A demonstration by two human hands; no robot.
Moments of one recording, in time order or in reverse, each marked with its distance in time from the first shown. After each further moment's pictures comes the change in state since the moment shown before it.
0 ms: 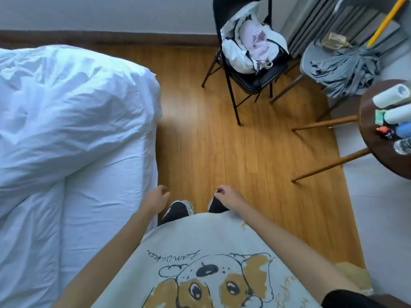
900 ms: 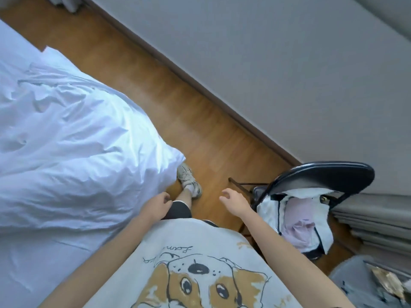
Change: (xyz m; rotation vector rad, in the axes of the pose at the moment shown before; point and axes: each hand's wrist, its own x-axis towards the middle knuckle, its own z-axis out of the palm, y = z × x) left_hand 0.421 0.226 -0.350 -0.478 0.125 -0.315; right_hand 0.437 -0.441 -0.456 -0.597 -0.167 -0.245
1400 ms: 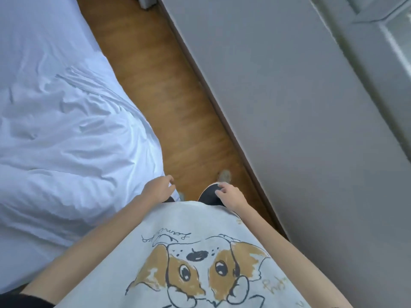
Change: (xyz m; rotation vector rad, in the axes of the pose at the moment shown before) left_hand 0.158 0.124 -0.199 -0.118 0.199 -0.122; right_hand 0.187 -0.203 -0.220 -0.380 -0.122 -0.222
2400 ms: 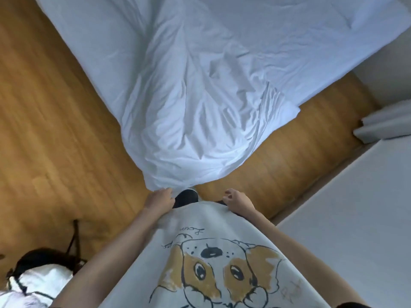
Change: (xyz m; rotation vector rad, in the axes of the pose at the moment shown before) left_hand -0.013 0.011 0.057 -0.919 0.348 -0.965; right_hand 0.144 -0.263 -0.048 -1.256 -0.442 -0.664
